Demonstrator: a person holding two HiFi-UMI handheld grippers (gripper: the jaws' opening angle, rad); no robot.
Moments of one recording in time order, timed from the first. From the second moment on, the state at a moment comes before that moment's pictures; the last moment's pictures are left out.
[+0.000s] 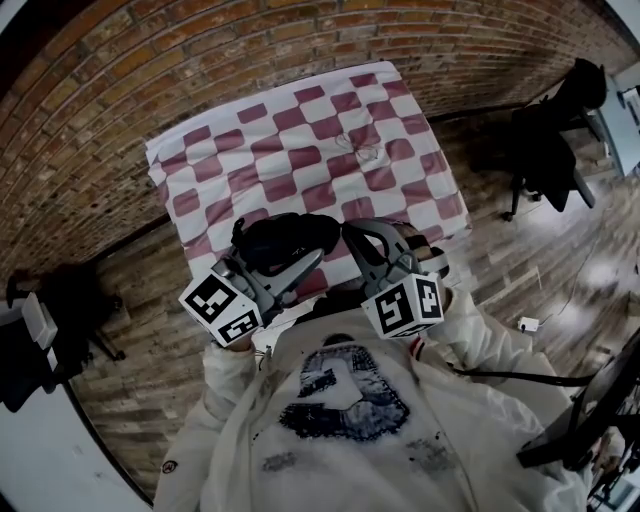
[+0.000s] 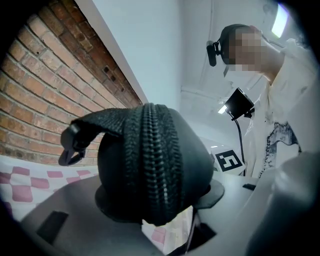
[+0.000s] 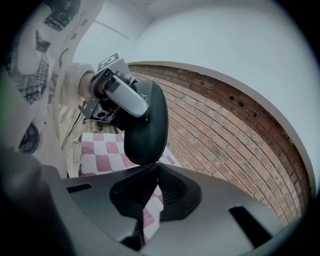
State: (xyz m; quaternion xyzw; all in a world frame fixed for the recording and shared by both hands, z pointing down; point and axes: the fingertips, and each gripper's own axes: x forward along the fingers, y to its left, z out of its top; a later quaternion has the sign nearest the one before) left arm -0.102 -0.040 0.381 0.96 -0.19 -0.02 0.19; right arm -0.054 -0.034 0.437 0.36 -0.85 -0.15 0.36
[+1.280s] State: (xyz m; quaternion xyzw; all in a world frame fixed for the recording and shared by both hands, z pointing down) left arm -0.096 -0.034 0.410 0.97 -0.16 0.05 0.18; right arm -0.066 -0.038 0.434 0.32 -0.84 -0.21 0.40
